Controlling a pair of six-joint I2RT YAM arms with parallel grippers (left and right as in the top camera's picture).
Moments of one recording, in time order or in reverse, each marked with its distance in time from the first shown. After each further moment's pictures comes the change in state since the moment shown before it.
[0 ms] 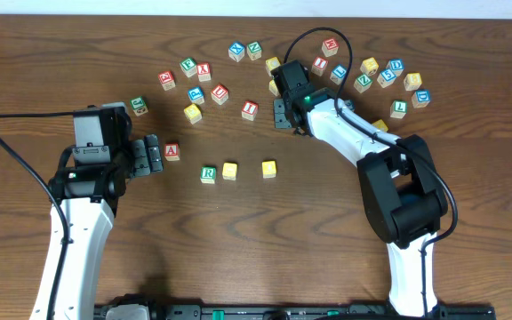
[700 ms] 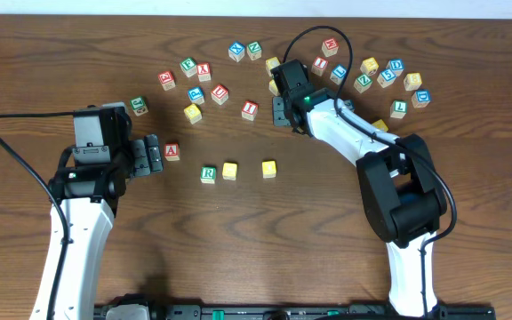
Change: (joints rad) left arm 0.000 0.000 0.000 0.000 0.000 0.000; right arm 0.000 0.006 0.000 0.041 0.000 0.001
